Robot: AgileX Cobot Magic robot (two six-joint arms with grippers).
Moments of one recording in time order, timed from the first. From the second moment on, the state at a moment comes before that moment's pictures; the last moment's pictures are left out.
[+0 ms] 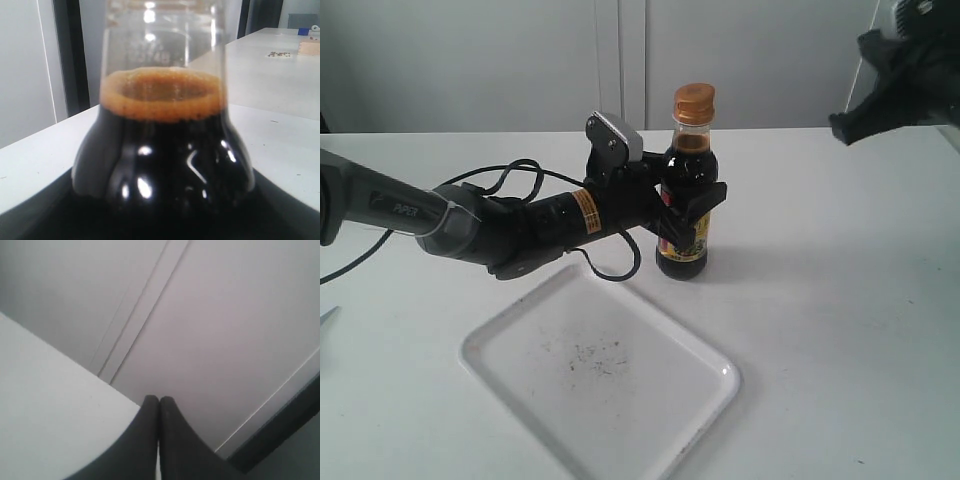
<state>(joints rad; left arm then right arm) -0.58 2.25 -1.34 0.68 -0.96 -0.44 0.07 1.36 -0.79 -0.55 -0.42 0.00</state>
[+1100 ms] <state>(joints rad) -0.58 2.25 -1.34 0.68 -0.96 -0.45 0.24 1.73 -1.02 -0.58 -0.50 -0.25</state>
